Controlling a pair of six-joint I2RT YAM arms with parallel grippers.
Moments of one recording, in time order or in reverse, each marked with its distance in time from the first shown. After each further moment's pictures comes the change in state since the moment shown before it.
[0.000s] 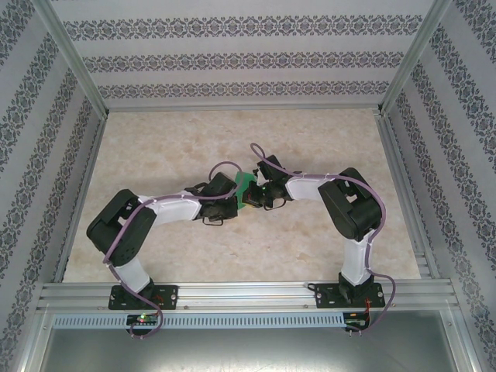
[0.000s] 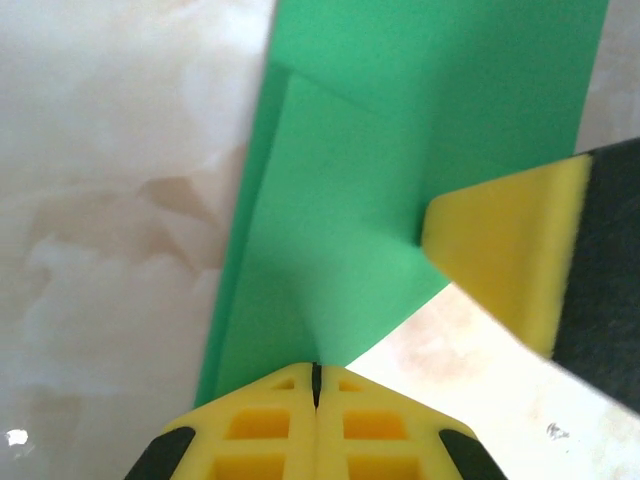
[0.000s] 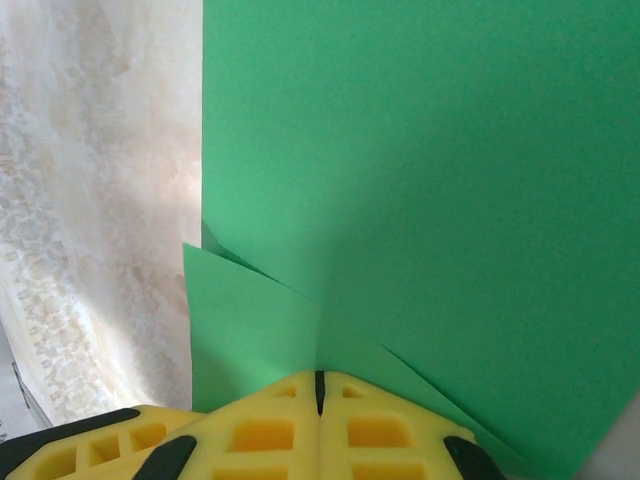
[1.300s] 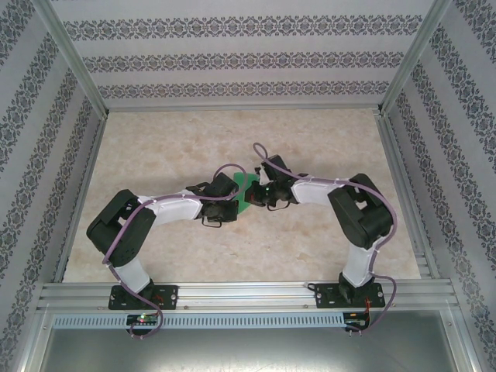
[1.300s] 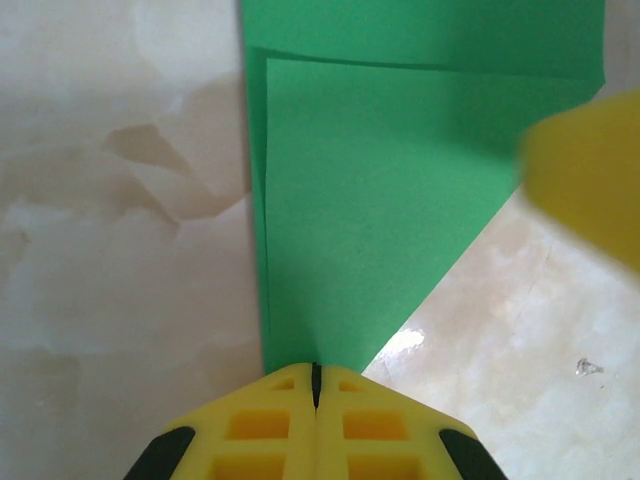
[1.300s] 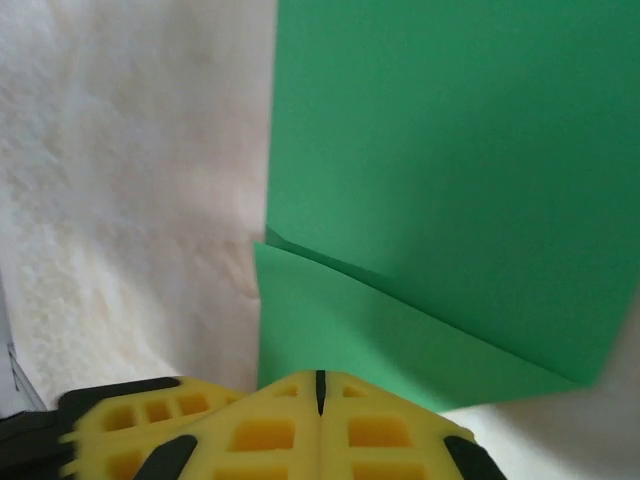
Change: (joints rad) left arm -0.016 0.011 0.040 -0.098 0.019 0.141; right arm 0.008 -0.081 -0.064 0.040 0.009 -0.052
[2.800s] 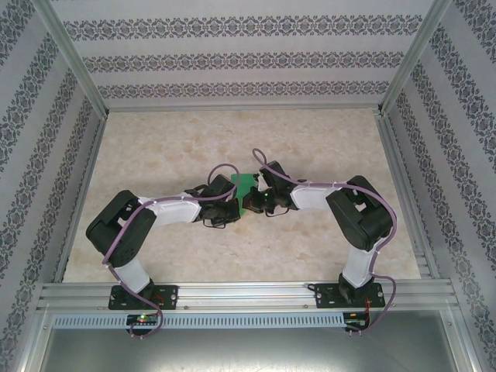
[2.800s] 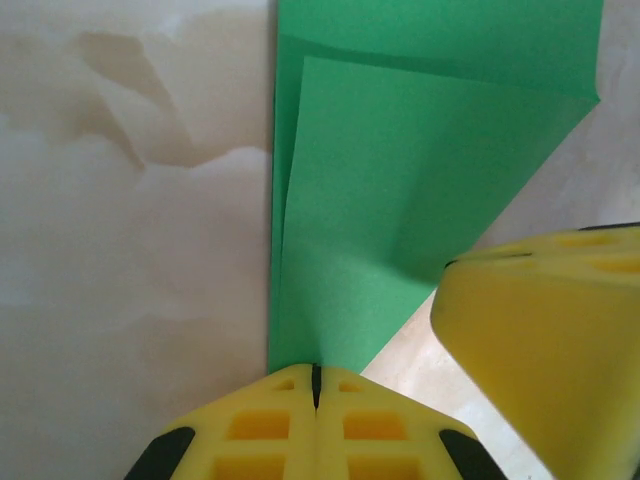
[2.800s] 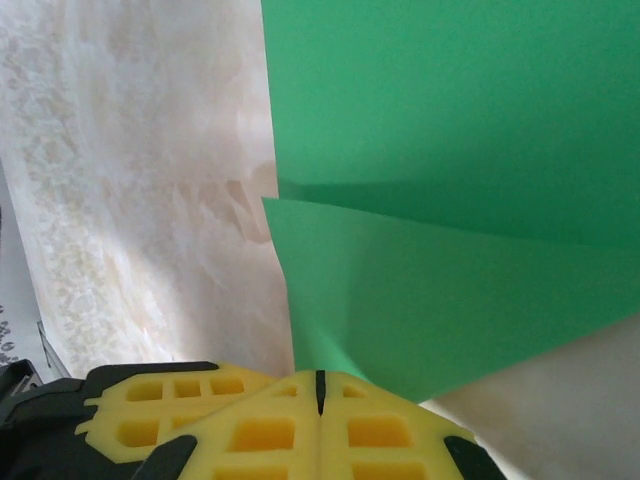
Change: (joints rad) left arm 0.000 -0.003 -0.048 0.113 0.087 -0.285; right arm 0.028 -0.033 -0.066 0.058 -0.035 0.073
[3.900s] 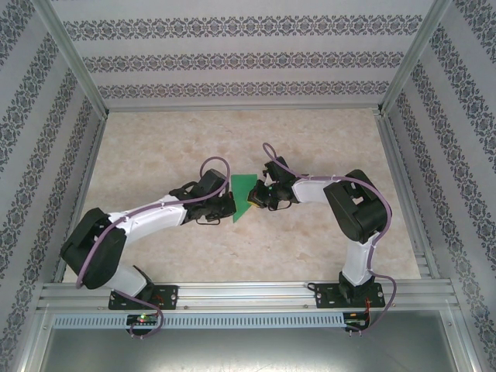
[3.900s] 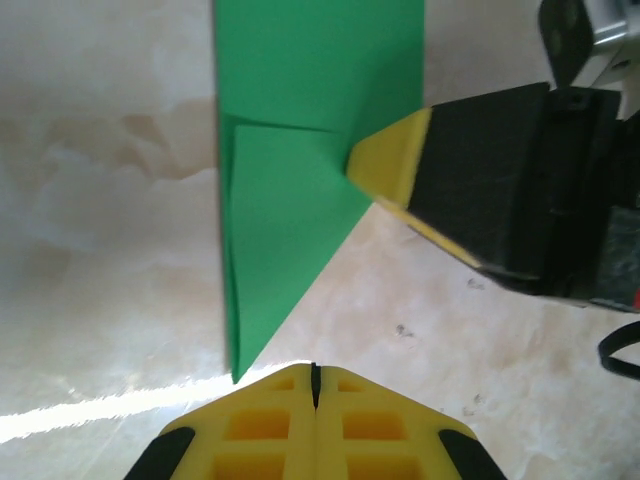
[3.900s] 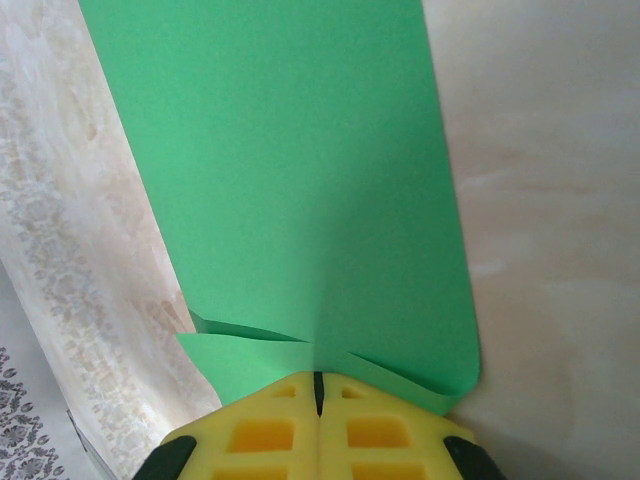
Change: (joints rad) left arm 0.000 -0.201 -0.008 -0.071 -0.037 0.024; right arm -0.074 0.074 0.048 -0.031 0.035 0.129
